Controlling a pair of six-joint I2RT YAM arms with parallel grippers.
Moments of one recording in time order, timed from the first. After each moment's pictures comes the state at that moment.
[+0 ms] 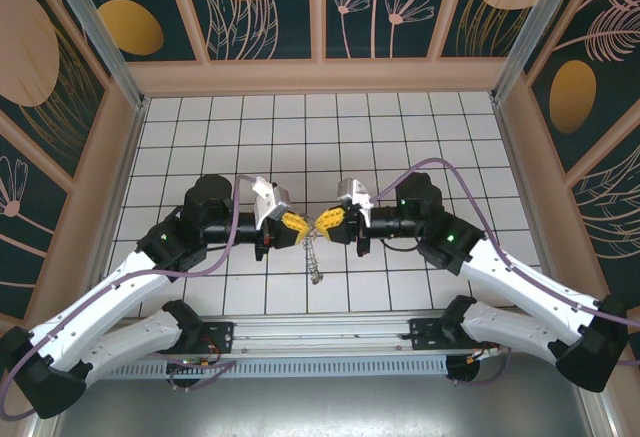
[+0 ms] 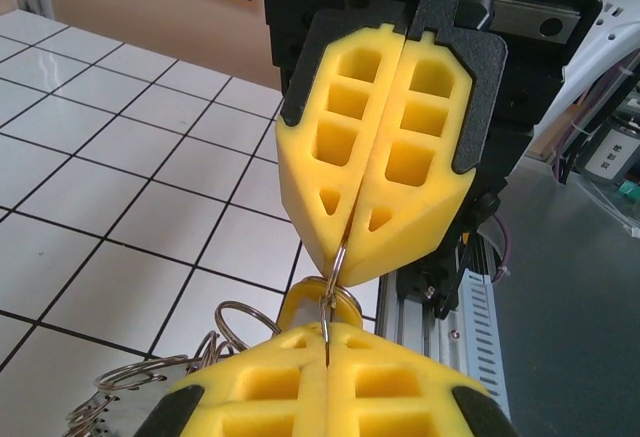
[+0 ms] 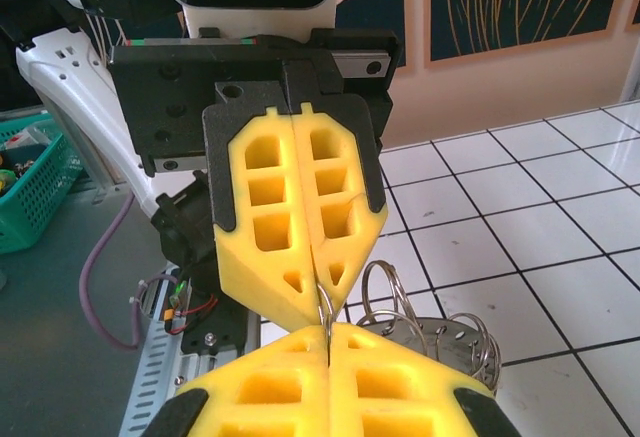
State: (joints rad) left arm -0.74 0.89 0.83 -0.31 0.69 -0.01; right arm 0.85 0.96 0.80 -0.07 -0.68 -0.03
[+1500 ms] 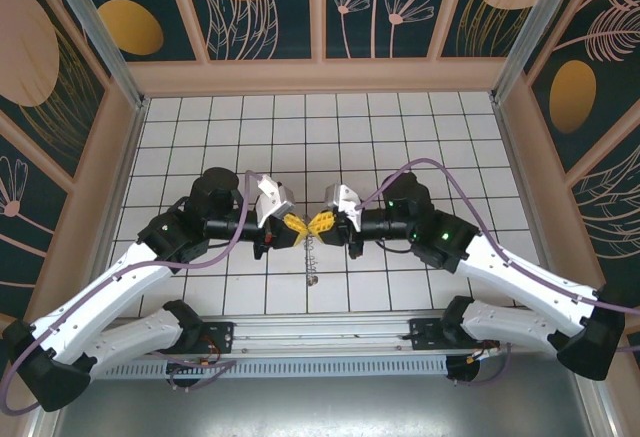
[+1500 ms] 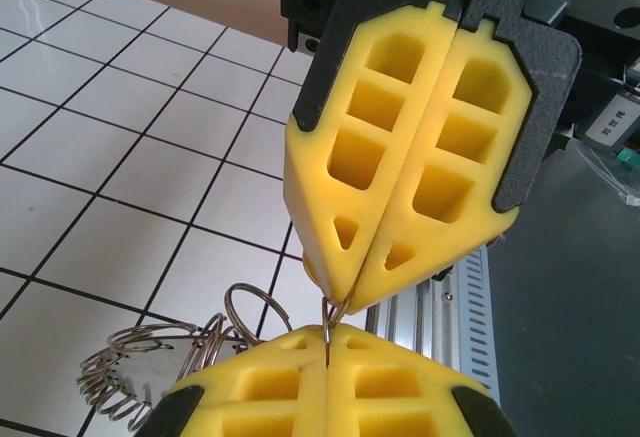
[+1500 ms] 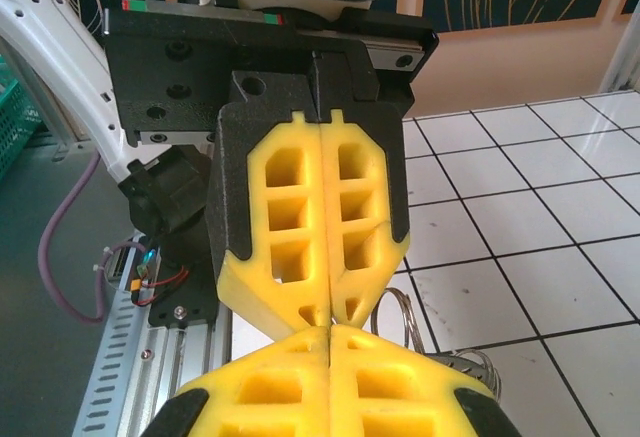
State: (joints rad) left arm -0.73 0.94 0.90 -0.46 0.70 0.04; right arm 0.95 0.99 0.86 -0.18 -0.54 -0.14
